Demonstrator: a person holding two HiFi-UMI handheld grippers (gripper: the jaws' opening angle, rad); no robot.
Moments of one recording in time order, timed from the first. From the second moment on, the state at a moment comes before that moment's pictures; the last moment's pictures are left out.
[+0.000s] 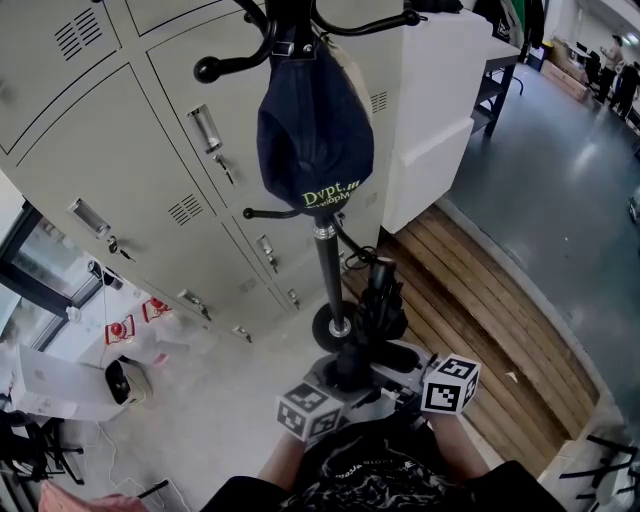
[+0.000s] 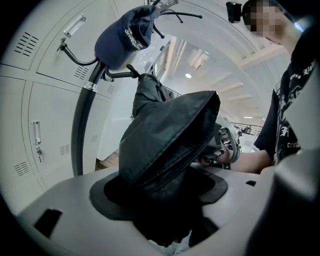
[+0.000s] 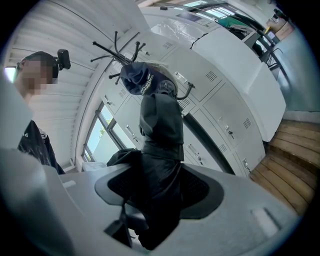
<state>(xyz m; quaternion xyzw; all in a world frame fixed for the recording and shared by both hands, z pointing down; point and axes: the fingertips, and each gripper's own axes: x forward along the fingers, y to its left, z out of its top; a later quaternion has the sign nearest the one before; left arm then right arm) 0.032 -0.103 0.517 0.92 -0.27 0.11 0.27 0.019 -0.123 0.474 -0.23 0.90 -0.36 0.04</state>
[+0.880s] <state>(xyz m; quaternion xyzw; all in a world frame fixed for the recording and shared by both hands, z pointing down) 0.029 -0.106 0.530 0.91 -0.27 0.11 0.28 0.016 -0.128 0.489 -0.23 0.90 -0.38 0.02</state>
